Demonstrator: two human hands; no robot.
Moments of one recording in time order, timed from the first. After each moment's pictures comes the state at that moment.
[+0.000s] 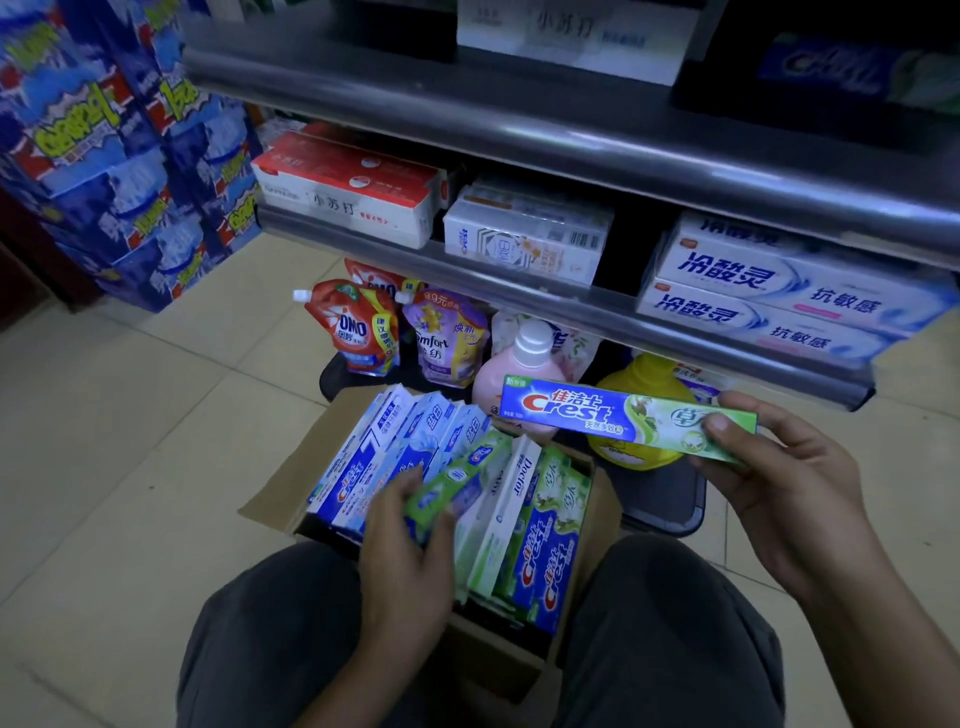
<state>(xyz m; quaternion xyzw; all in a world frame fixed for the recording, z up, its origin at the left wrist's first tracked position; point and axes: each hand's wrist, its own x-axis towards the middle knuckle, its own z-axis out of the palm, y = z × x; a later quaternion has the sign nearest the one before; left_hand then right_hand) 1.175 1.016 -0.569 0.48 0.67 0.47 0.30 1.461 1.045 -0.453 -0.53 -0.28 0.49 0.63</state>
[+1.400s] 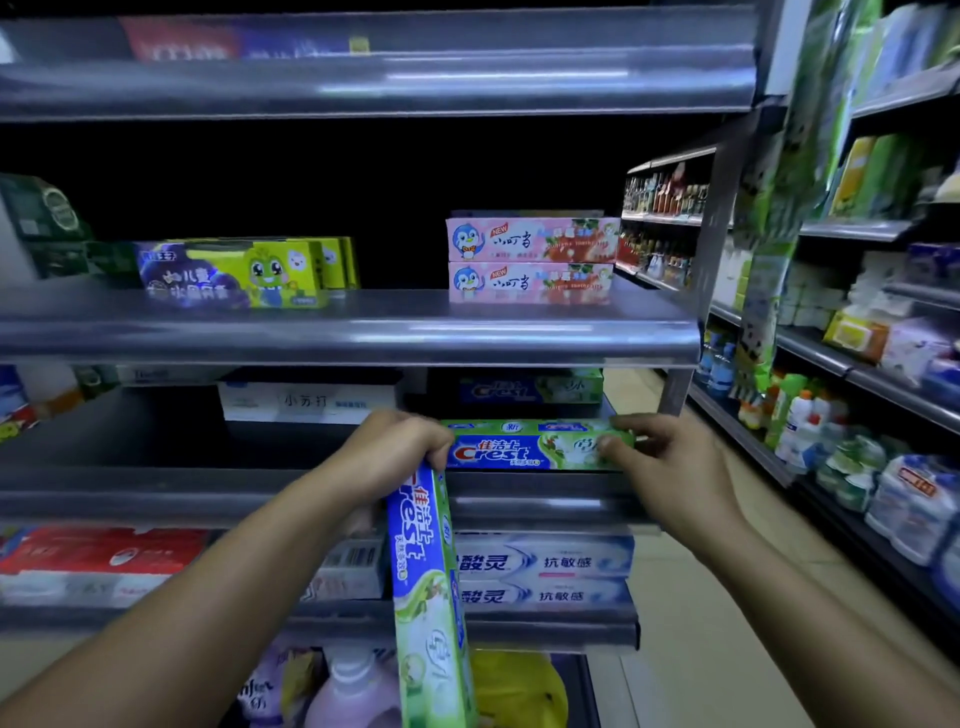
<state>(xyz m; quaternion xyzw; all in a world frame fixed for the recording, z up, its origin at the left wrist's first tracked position) 1.362 1.224 -0.240 0.68 0.45 0.30 0.50 1.627 1.149 -0.304 -0.71 -0.46 0.05 0.53</state>
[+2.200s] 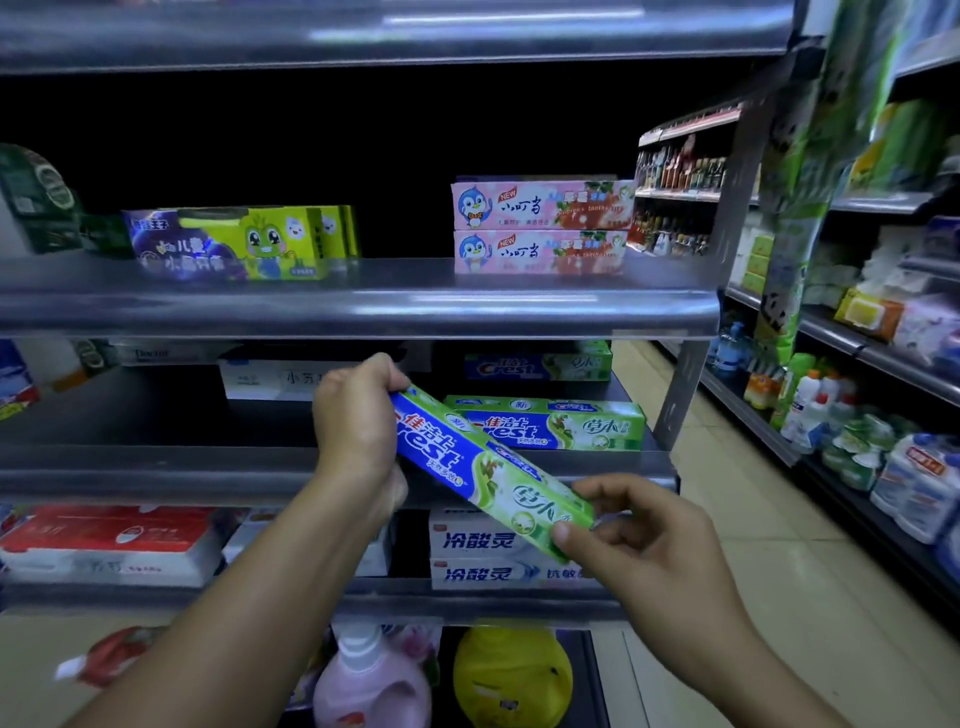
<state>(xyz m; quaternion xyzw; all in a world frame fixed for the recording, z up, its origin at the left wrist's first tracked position) 1.373 1.231 -0.251 0.37 0.38 0.61 0.58 1.543 1.081 -0.331 -0.56 -0.49 0.23 0.63</state>
